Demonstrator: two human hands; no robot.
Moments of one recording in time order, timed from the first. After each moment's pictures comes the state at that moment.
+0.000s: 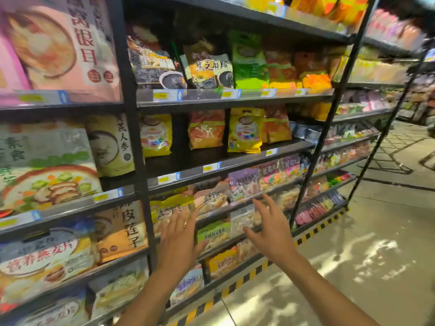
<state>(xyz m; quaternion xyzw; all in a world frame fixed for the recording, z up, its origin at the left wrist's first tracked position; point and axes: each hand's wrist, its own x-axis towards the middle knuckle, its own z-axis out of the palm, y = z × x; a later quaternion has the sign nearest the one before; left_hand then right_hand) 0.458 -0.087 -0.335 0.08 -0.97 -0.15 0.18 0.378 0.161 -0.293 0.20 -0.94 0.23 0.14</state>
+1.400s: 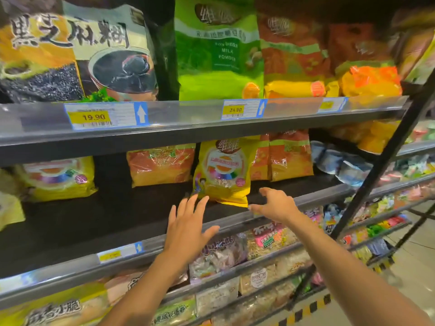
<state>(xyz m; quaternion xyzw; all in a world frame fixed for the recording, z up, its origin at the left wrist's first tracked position) -0.095 0.003 -0.320 0.13 -0.97 -0.13 0.16 -0.265 0.218 -0.262 0.20 -0.97 0.15 -0.09</state>
